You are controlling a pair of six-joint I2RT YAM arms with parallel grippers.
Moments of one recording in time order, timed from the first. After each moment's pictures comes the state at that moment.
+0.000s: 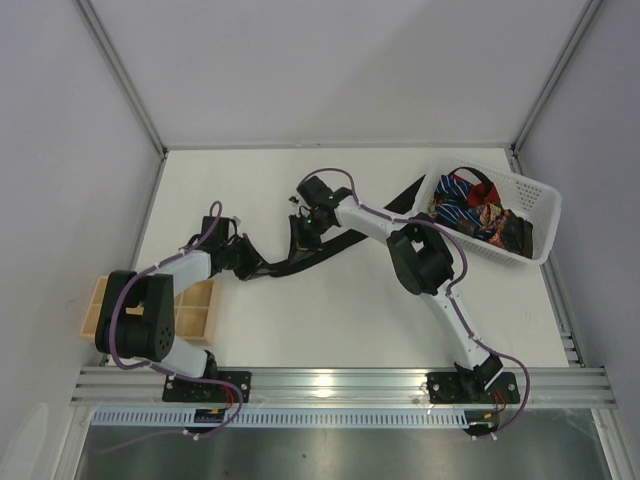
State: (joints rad) left arm -0.10 1.50 0.68 -0.18 0.47 -0.70; right arm 0.72 2.42 2.00 -0.68 -0.60 0.57
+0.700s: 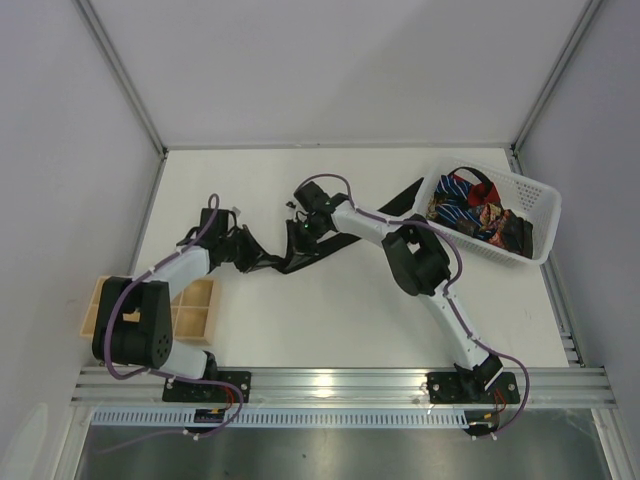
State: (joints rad) left arm -0.12 1.45 0.73 -0.23 0.48 -0.73; right arm 0.74 2.43 1.97 -0.61 -0.62 0.60
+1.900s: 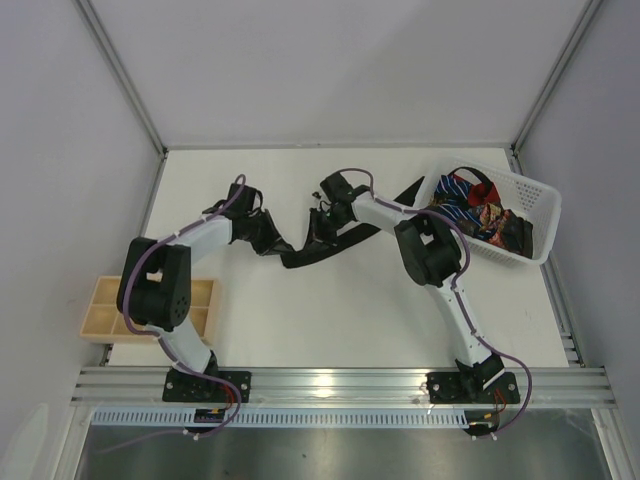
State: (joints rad) left arm -0.23 1.70 1.03 -0.38 0.40 -0.73; right arm 0.61 2.44 1.92 -0.59 -0.66 0.65
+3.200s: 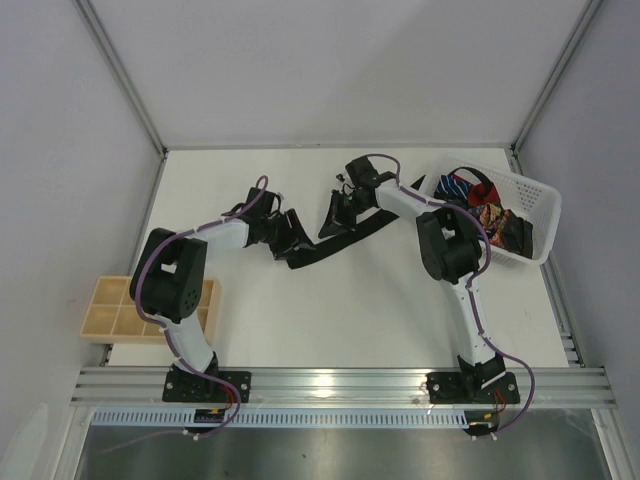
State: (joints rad) left arm -0.34 1.80 1.06 -0.24 0.42 -0.72; right arm 0.49 2.34 1.87 -0.60 -0.67 0.65
